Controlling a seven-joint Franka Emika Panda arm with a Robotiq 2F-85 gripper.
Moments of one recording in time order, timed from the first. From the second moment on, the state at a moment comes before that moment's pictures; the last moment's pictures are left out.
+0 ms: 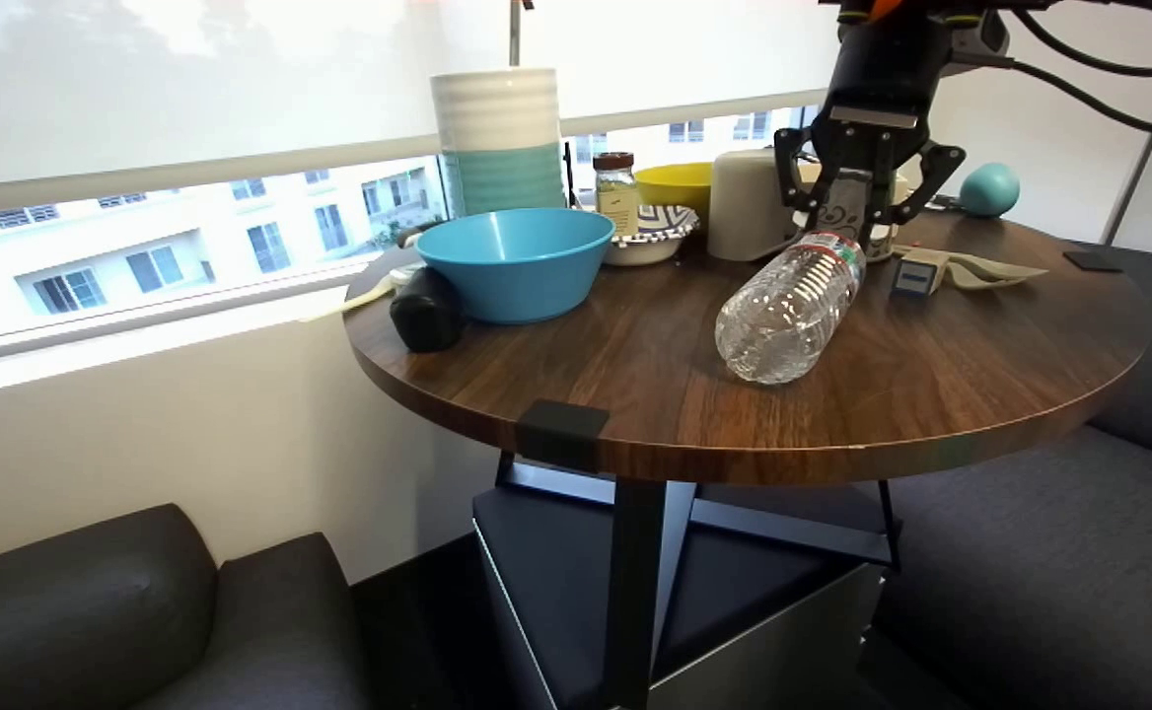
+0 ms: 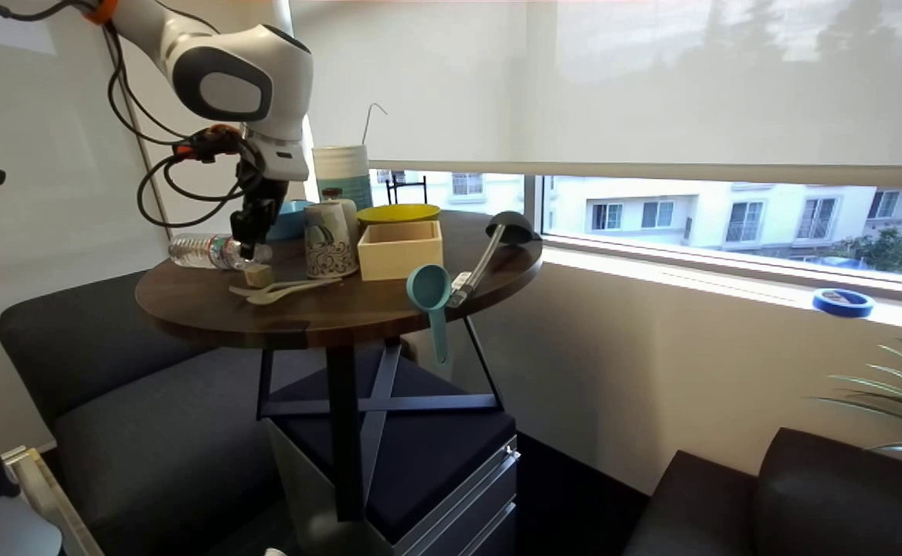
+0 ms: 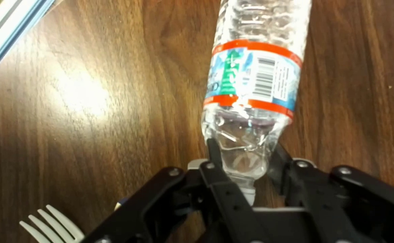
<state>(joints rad) -0.01 -0.23 -0.02 -2.38 0.45 1.99 0.78</state>
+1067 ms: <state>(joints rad) 0.00 -0.44 0.16 -2.30 0.14 2.00 0.85</state>
